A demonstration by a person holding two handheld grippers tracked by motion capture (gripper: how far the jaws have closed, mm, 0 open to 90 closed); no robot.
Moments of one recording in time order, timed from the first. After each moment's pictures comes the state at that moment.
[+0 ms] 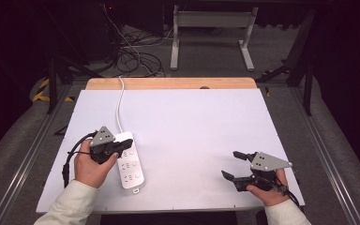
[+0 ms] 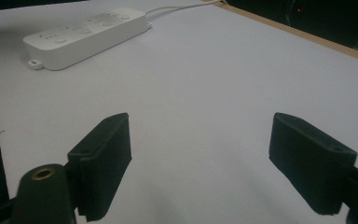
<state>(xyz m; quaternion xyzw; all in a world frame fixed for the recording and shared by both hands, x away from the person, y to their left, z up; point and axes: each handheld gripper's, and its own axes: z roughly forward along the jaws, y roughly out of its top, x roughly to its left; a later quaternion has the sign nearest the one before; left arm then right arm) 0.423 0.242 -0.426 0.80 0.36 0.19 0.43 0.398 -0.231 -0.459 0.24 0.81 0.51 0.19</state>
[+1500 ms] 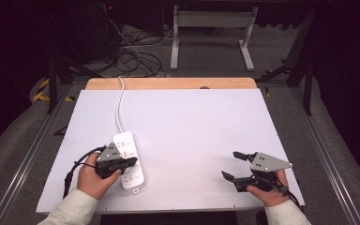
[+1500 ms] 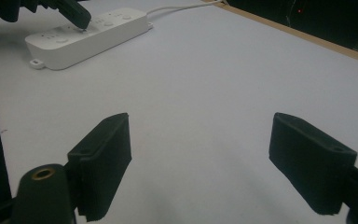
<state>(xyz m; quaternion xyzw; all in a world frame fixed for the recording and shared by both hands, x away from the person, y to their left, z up) 0.409 0.238 -0.466 0.85 0.31 0.14 0.40 0.396 -0.231 -0.458 0.23 0.81 0.51 0.19</state>
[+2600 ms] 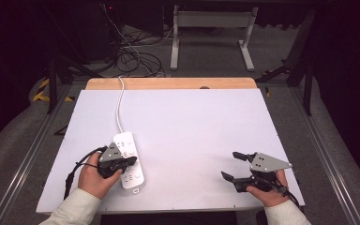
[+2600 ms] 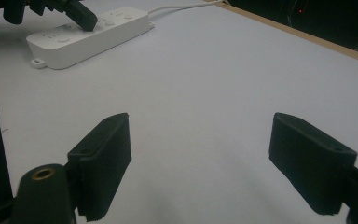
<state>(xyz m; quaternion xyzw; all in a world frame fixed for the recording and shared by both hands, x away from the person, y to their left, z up) 0.411 0.237 -0.471 0.85 0.32 0.15 0.39 0.396 -0.230 -0.458 0.23 0.81 0.51 0.19</state>
